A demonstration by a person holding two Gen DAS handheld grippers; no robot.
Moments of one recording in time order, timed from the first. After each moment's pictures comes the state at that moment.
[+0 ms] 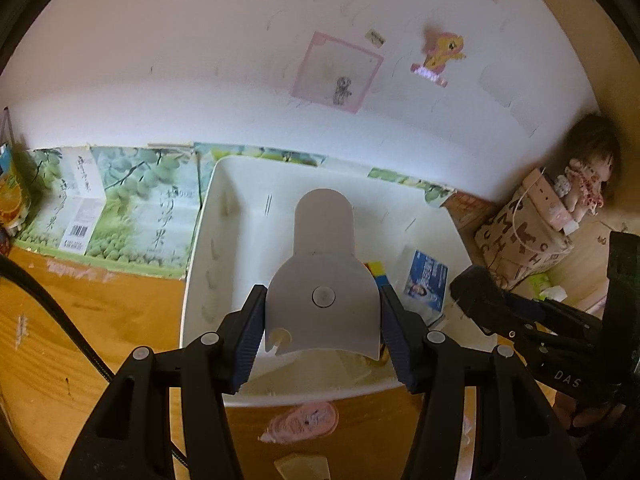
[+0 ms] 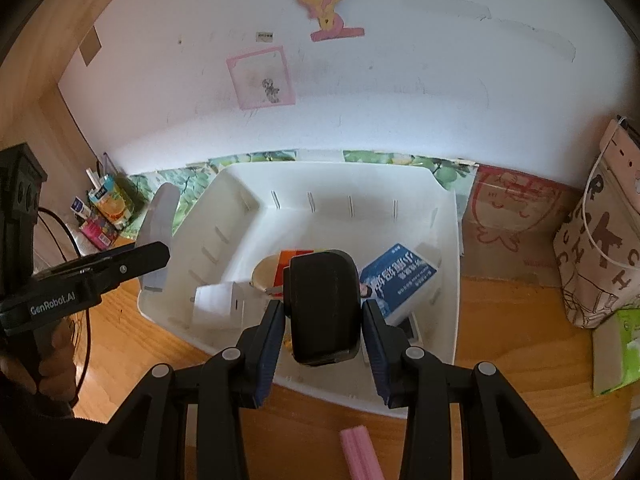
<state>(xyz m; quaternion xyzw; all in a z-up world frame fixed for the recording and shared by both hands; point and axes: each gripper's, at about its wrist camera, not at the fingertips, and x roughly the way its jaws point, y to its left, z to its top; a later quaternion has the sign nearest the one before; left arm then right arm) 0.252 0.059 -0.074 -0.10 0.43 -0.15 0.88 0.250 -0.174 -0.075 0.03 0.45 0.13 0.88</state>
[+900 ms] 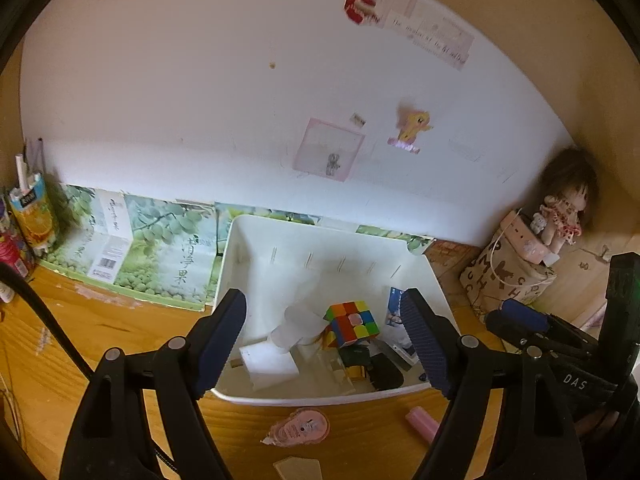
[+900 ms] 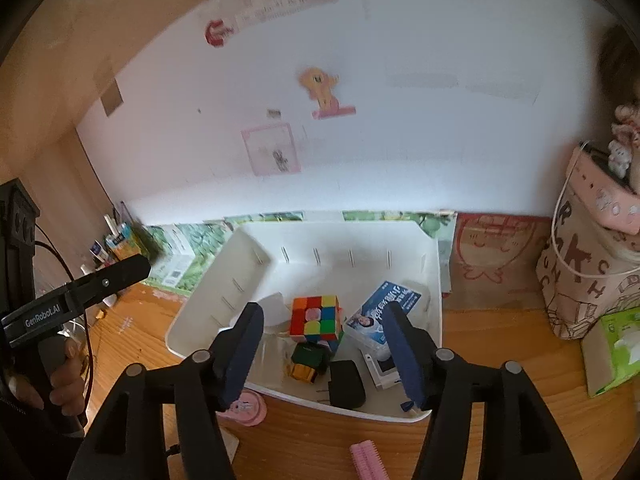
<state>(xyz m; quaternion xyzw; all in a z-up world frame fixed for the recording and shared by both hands) 0.204 0.072 -0.022 -0.11 0.35 -0.13 0.92 0.215 -0.183 -0.033 0.06 0.36 0.13 0.92</state>
